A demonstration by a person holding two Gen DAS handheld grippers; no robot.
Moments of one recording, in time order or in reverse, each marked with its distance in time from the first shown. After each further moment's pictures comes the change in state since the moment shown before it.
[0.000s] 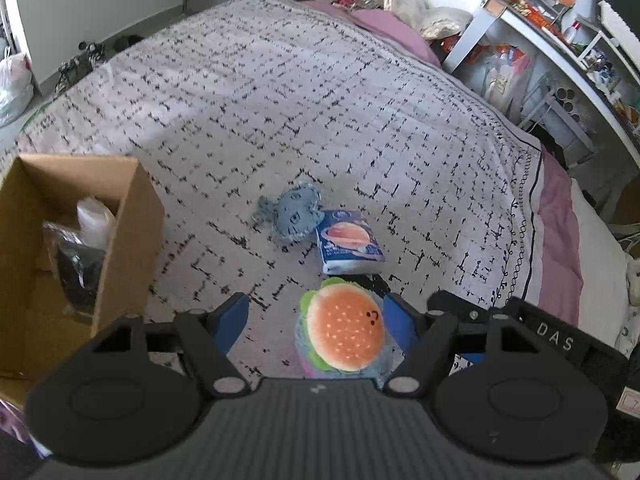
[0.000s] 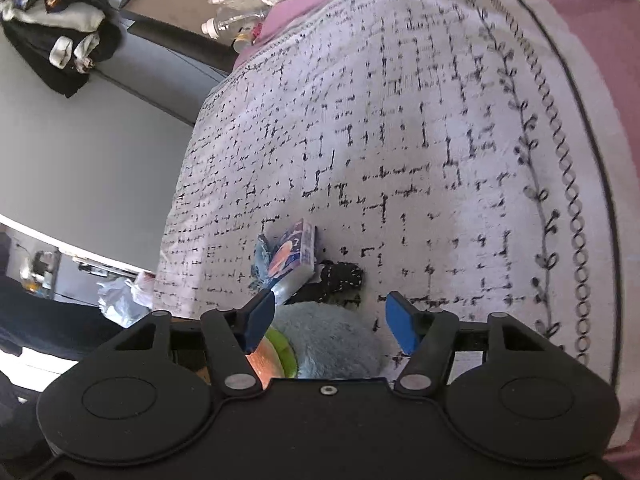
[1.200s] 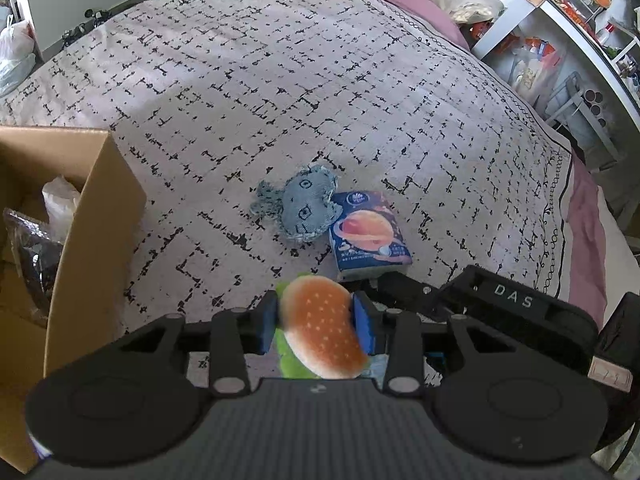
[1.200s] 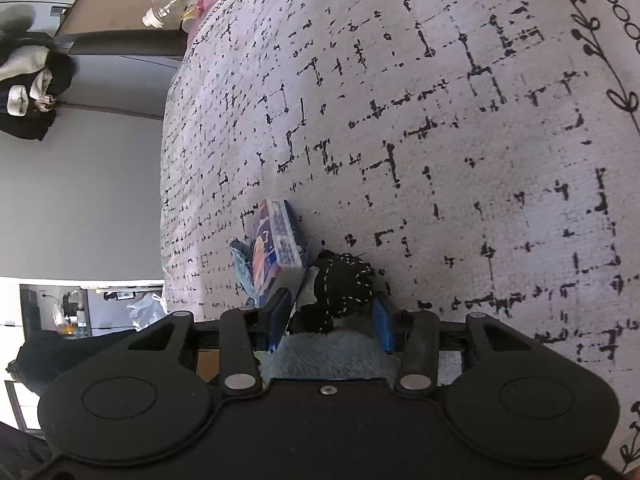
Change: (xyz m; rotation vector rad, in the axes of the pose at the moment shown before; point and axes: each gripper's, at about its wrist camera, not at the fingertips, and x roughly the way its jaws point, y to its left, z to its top) left arm 0.056 0.014 0.013 -0.054 0.064 0.008; right arm 0.088 -0.023 0.014 0.244 0.141 0.071
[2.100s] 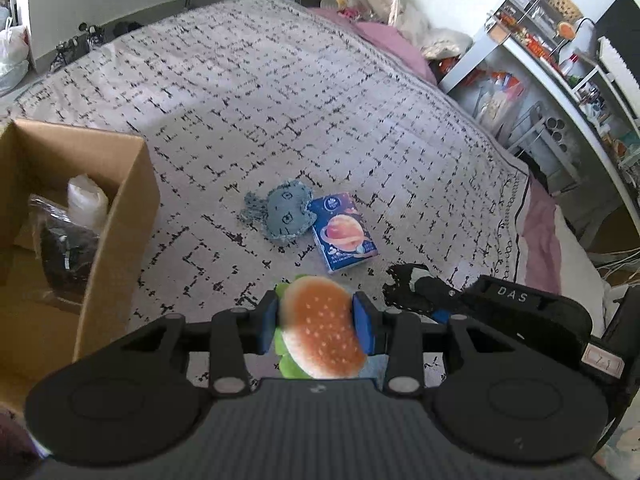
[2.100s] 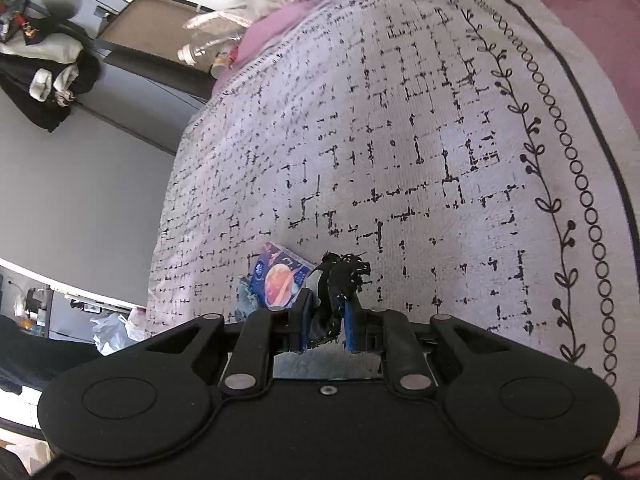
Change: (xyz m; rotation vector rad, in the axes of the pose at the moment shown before) left arm -0.056 0.013 -0.025 -0.016 -0.106 -0.101; right arm -0.067 0.014 -0.017 -0.179 -0.225 -0.079
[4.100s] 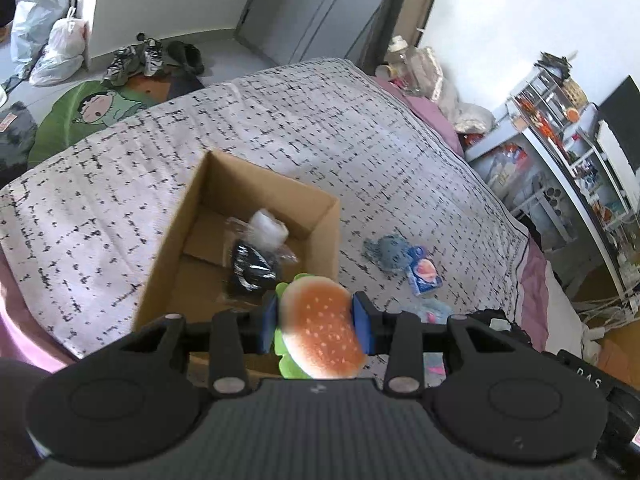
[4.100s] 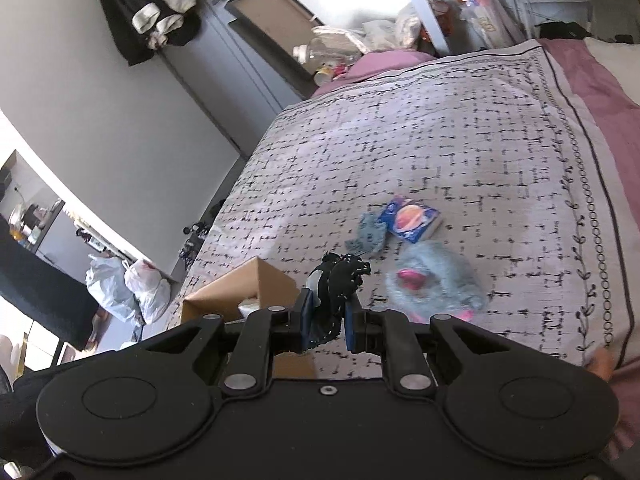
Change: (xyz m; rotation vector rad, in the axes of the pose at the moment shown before) left arm -0.130 0.159 -0.005 -0.116 -0.114 -0.036; right arm -0.093 0.139 -0.133 -0.324 -0.137 -0.028
